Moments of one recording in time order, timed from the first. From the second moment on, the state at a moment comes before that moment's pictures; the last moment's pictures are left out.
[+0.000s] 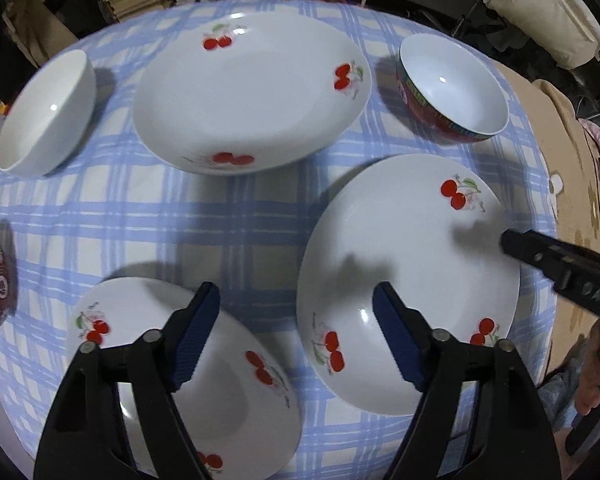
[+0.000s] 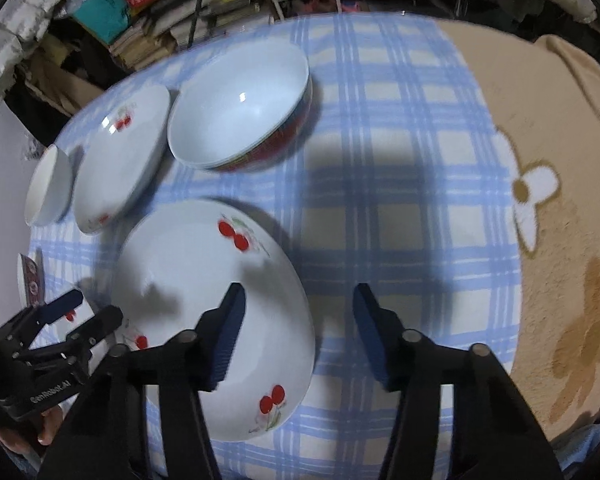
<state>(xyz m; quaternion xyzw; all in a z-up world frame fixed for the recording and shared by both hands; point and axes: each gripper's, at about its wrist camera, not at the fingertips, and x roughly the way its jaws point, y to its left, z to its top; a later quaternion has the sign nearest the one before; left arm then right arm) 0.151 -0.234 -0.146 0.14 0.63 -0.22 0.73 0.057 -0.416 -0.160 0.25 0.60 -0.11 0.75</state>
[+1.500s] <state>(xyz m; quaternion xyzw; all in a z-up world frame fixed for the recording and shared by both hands) 0.145 -0.183 -0.076 0.13 0.59 -0.22 0.76 0.047 -0.367 -0.116 0.25 0.57 -0.05 0.78</state>
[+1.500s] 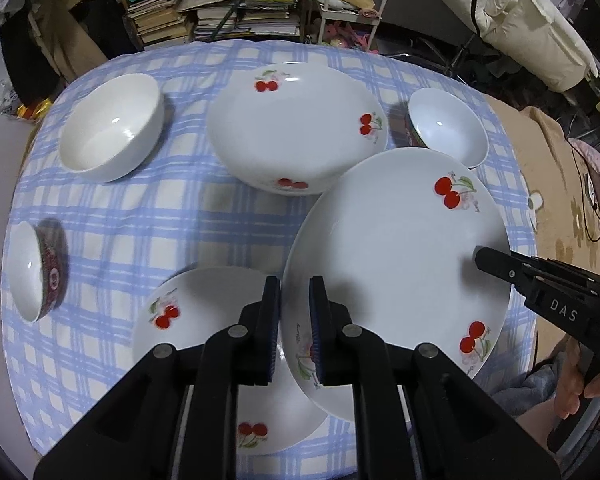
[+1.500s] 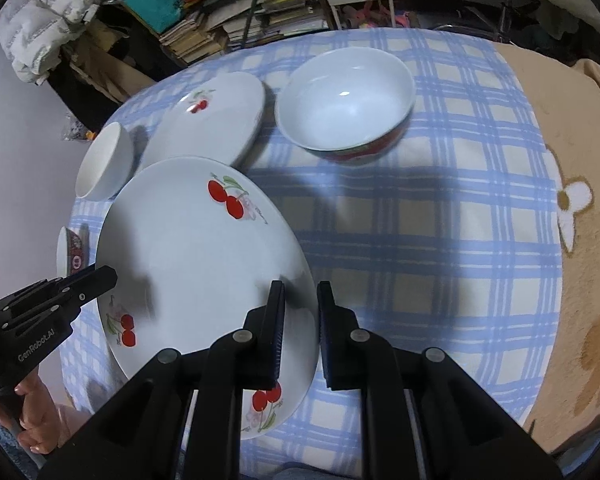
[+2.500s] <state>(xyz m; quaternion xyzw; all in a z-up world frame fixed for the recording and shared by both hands) 0.126 -0.038 -0.092 0.05 0.61 -0.13 0.78 0.078 -0.238 -0.112 0.17 0.54 0.03 0.82</state>
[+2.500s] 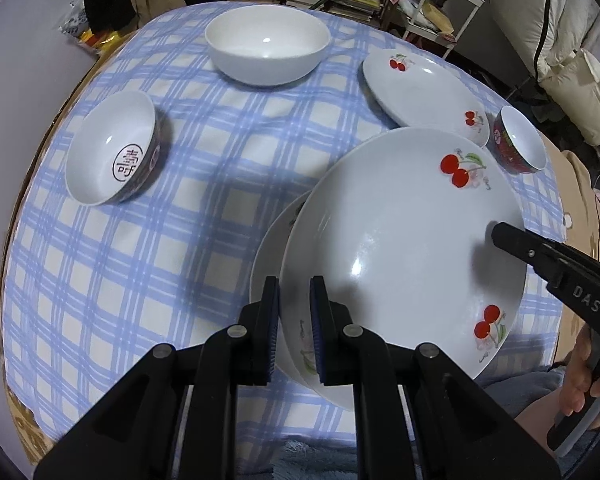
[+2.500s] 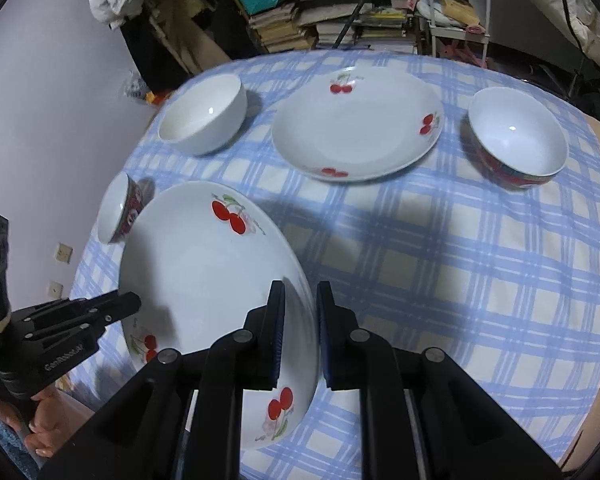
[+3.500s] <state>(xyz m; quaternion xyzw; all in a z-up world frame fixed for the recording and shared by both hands) 0.134 -0.028 -0.138 0.04 0.64 -0.09 0.76 0.097 -0.215 -0.152 0.12 0.58 0.04 0.81</state>
